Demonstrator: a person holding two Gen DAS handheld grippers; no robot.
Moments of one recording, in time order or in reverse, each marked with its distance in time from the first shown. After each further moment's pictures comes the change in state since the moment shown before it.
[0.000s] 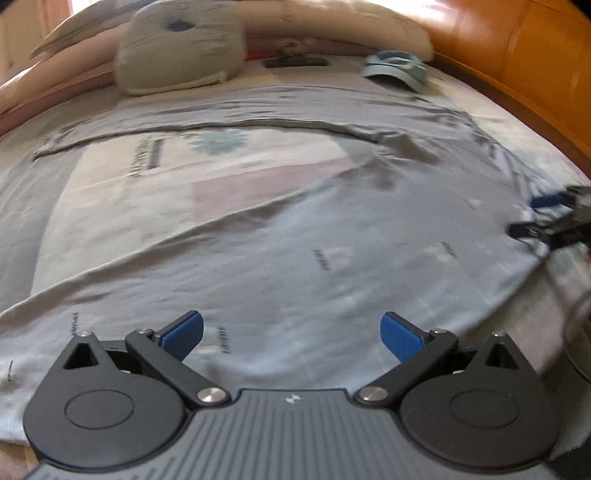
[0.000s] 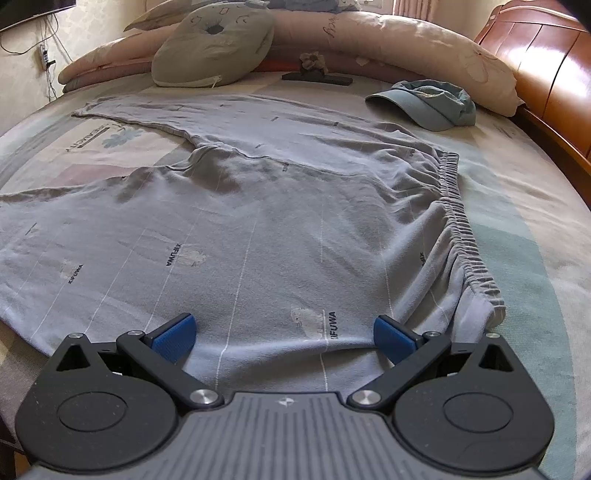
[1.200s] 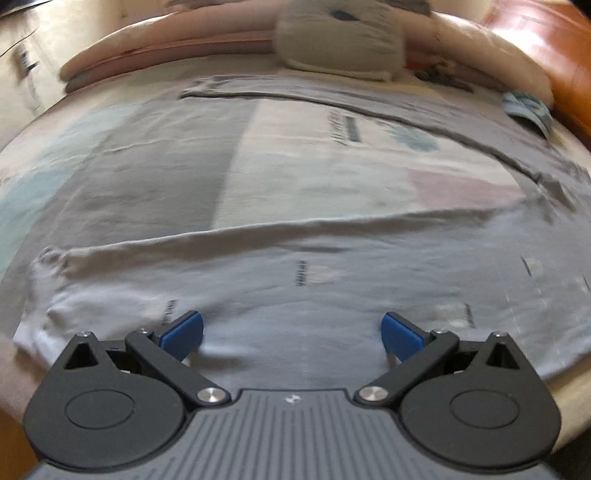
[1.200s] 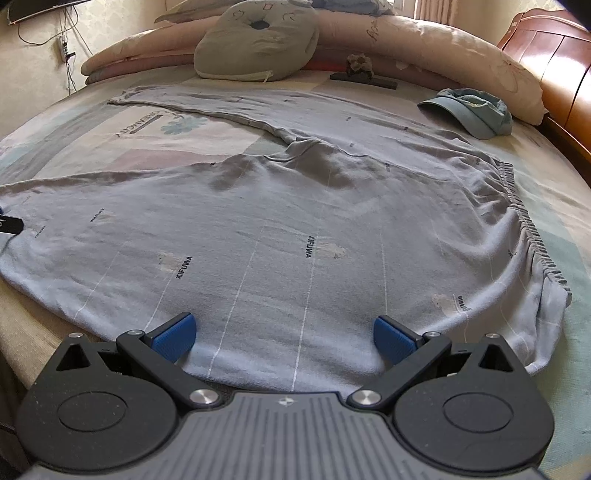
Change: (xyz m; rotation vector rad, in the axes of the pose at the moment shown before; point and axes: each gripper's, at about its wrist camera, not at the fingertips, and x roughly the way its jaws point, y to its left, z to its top) left arm -0.019 0.125 -0.036 -0.267 -0.022 0.223; right arm -0.006 0.083 -0.008 -0.028 0.002 0.050
